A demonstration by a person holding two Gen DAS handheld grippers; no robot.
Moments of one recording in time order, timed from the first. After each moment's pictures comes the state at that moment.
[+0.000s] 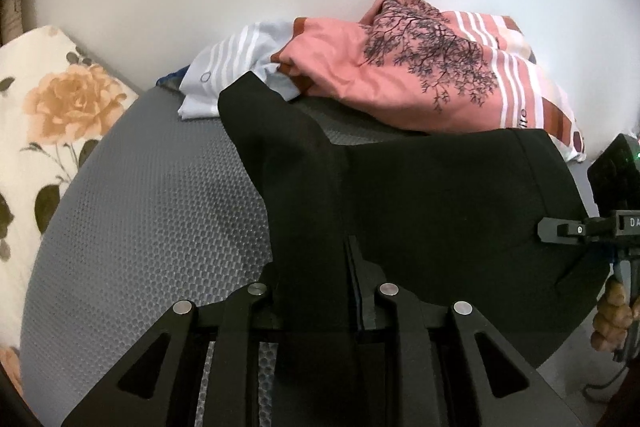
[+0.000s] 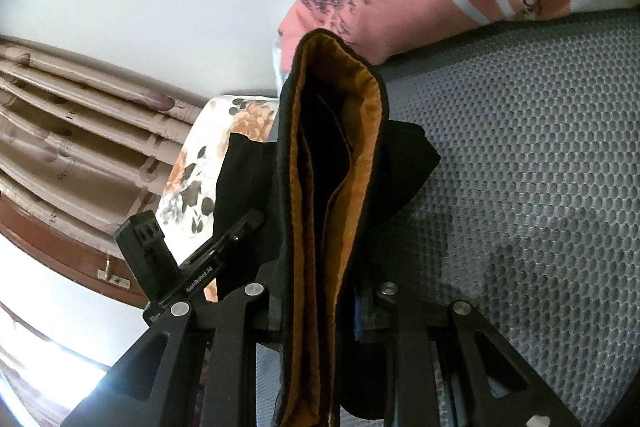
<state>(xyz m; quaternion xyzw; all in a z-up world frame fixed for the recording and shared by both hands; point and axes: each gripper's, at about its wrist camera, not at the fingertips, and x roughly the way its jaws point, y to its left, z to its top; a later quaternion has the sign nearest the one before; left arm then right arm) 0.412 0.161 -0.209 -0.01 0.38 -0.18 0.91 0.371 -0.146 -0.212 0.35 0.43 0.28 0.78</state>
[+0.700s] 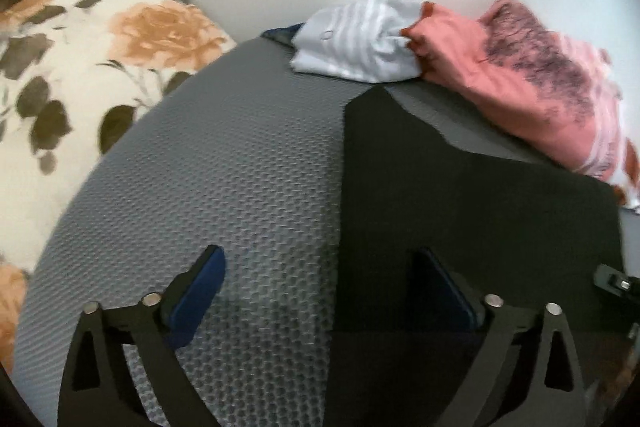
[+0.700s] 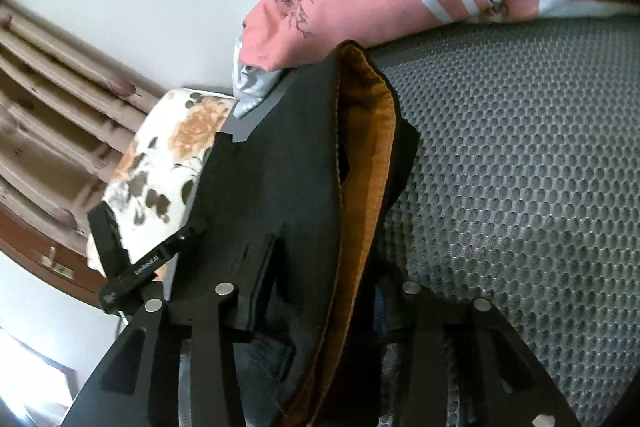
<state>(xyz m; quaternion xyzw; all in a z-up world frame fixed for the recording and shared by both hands) 0.416 0.210 -0.243 -0.05 0.41 -0.01 0.91 0.357 -0.144 -0.232 0.27 0.42 0.21 0.84</state>
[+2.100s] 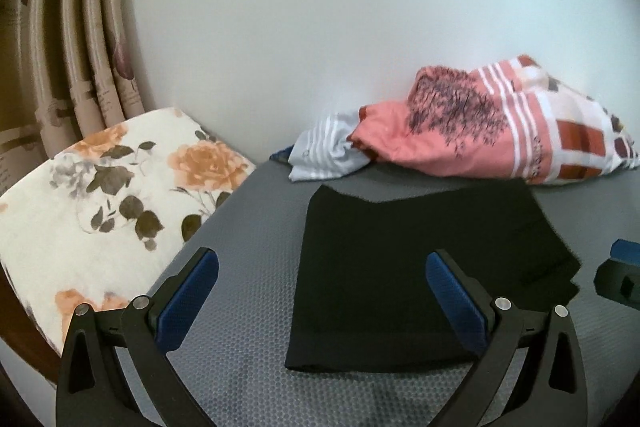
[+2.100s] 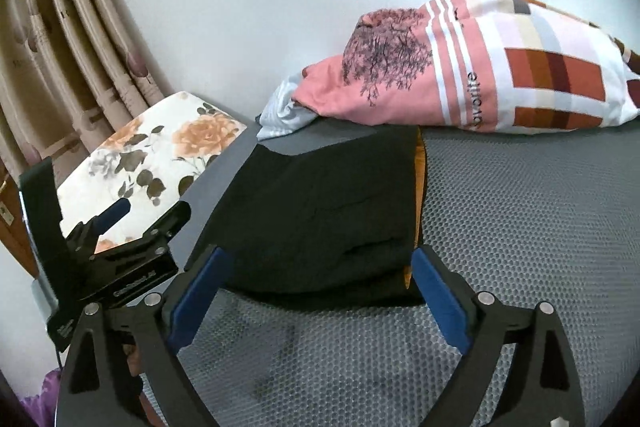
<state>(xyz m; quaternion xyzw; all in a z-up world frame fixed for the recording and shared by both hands) 0.267 0.135 -0.150 0.07 0.23 0.01 0.97 0.229 -0.078 -0.142 0.13 0.31 0.12 0.93</state>
